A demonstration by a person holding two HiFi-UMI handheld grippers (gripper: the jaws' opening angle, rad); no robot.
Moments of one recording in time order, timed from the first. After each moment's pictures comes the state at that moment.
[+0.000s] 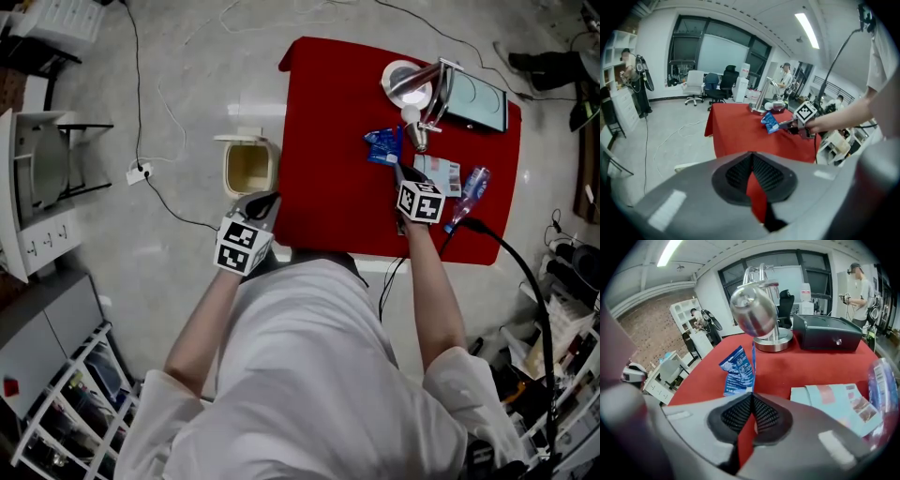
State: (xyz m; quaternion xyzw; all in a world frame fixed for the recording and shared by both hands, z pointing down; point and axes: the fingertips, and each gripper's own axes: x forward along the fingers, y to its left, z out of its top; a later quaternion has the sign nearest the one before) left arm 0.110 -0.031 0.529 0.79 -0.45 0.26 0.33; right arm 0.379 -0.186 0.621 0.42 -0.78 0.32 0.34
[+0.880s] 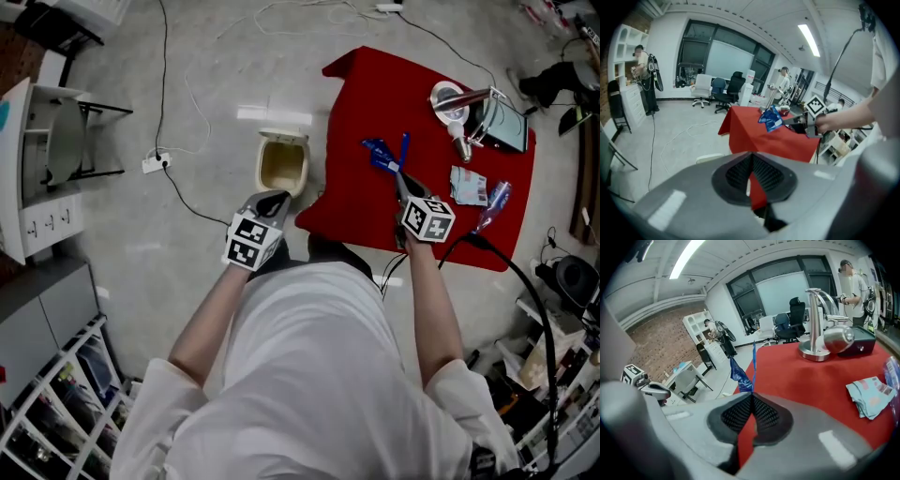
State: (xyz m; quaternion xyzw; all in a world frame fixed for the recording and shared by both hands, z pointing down) left arm -0.008 0.029 0.518 0.79 -0.47 0.23 0.32; right arm 0.224 -0.118 0.545 0.39 -0.82 0.33 0.27
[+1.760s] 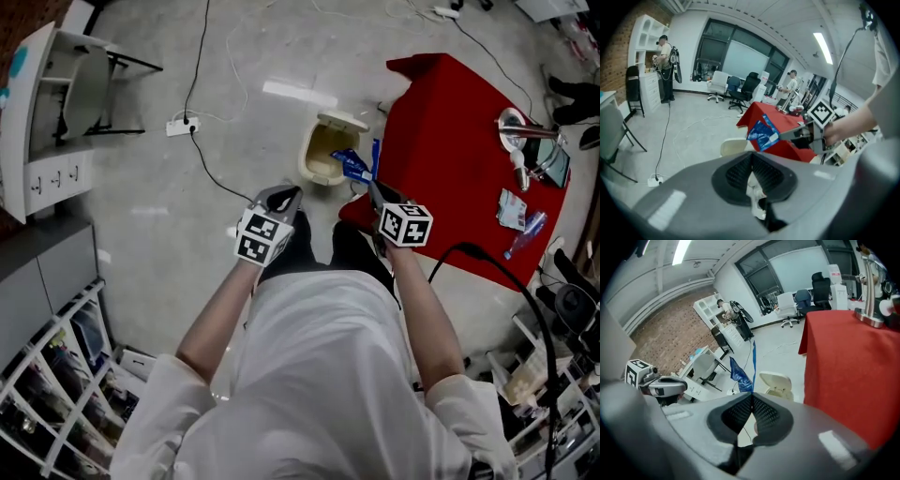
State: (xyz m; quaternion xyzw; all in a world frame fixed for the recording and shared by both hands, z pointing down) left arm -0.139 0.098 0.567 0.75 -0.52 0.20 0.36; right arm 0.007 0.001 0.613 0.28 -0.82 0.38 0.32
